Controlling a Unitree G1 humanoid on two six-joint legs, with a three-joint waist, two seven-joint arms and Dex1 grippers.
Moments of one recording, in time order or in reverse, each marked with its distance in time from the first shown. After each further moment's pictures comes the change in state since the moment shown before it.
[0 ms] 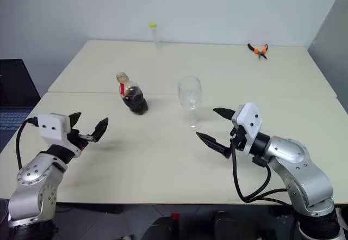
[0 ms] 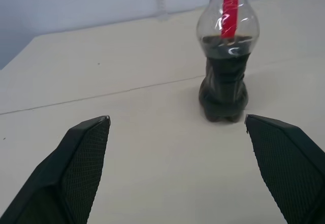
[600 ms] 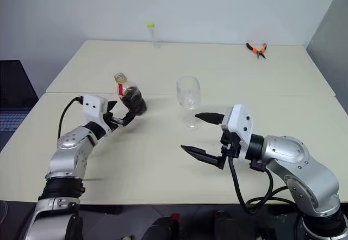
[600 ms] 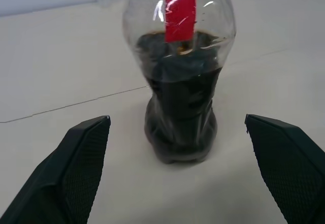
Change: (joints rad) left arm -0.422 -0.015 -0.197 0.559 0.091 -0.129 -0.168; right arm -0.060 -0.075 0.035 -0.102 0.150 0.063 0.028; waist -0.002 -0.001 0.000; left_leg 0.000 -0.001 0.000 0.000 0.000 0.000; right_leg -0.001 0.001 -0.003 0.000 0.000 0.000
